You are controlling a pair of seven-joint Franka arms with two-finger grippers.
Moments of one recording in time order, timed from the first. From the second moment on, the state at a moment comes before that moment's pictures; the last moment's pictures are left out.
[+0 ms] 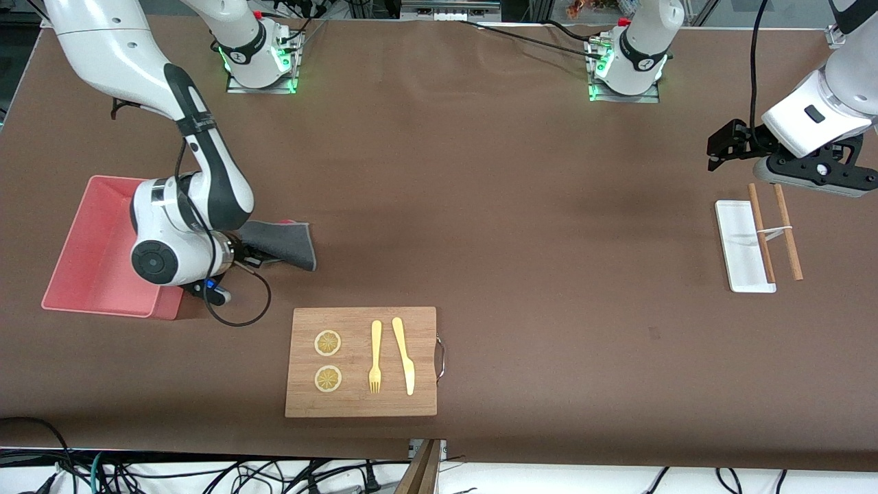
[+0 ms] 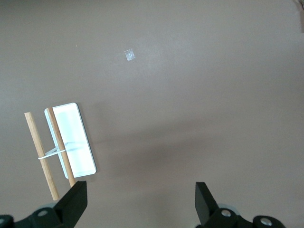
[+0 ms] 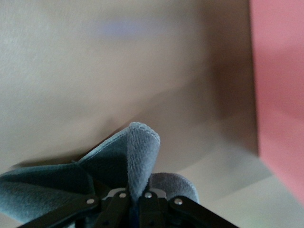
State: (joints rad) left arm -0.01 0.00 -0.09 -1.64 0.03 1.57 0.11; right arm 0.12 0.58 0.01 -1.69 -0.05 1.91 0.59
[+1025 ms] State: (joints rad) left arm -0.01 0.00 -0.11 -1.64 0.02 1.57 0.11; right arm 0.20 0.64 0.12 -1.66 -0.07 2.00 0.90
